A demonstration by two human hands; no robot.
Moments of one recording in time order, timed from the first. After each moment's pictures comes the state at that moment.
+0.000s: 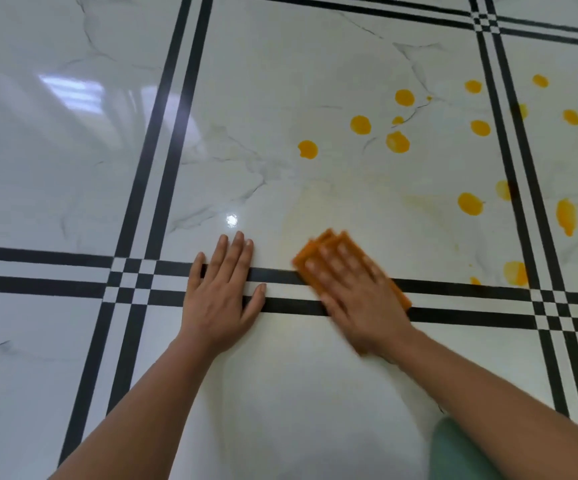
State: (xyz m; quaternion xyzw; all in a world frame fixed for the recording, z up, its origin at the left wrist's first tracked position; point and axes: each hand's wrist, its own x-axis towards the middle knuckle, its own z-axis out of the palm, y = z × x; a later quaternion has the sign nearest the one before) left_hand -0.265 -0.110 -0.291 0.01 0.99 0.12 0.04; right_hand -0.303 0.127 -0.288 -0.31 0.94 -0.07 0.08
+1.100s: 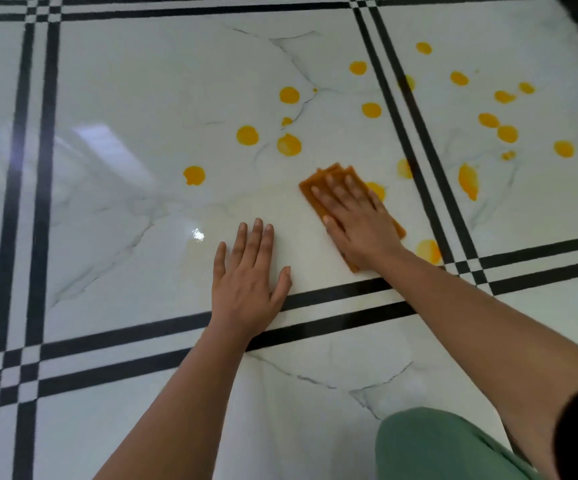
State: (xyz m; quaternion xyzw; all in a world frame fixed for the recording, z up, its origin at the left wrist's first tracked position) left_hand -0.348 0.034 -0.277 0.09 0.98 0.16 0.07; right_hand -0.418 0.245 -0.283 -0.11 0.99 -0.07 0.09
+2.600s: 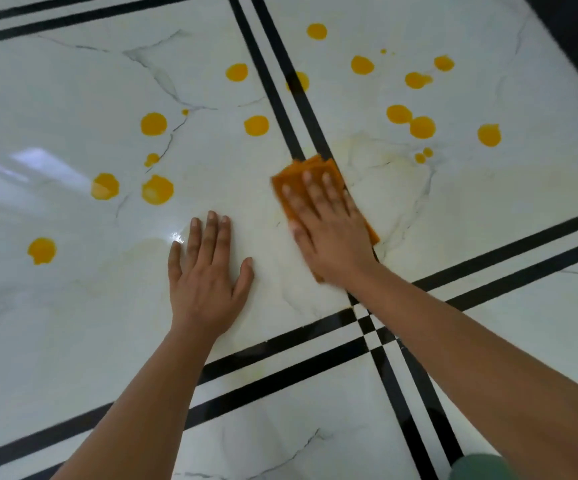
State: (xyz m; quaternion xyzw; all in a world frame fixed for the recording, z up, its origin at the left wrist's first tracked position) left_hand -0.431 0.156 -0.285 0.10 0.99 0.09 0.08; right_hand -0.444 0.357 -0.289 -0.05 0.99 -0.10 0.04
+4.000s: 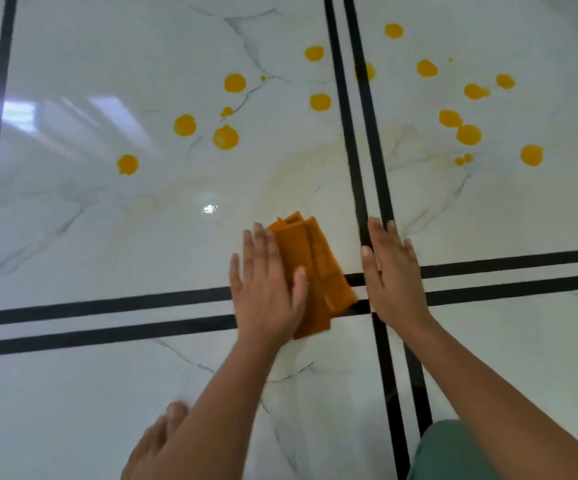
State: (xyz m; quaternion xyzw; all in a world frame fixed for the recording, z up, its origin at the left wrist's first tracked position) left_hand -0.322 0.197 -0.256 -0.05 0.98 0.20 0.09; right_hand -0.344 0.373 -0.257 0.01 0.96 -0.25 0.08
